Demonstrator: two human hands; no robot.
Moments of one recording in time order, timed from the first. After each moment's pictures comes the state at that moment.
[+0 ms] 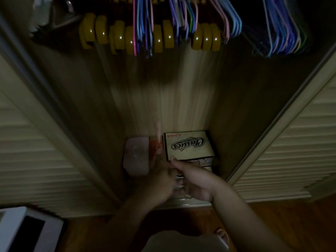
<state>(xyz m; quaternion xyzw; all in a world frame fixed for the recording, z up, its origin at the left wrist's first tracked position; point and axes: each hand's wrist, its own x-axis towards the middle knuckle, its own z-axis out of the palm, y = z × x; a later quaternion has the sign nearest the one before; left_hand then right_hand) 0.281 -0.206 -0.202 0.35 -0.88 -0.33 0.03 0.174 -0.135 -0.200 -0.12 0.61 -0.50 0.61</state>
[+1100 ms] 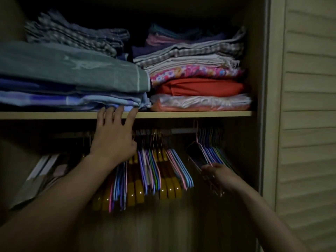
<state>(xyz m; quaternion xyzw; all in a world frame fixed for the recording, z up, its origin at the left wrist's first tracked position) 0.165 -0.380 0.189 0.24 -0.83 0.27 0.43 -0.036 -0.139 0.103 -0.29 0.77 -0.55 0.13</state>
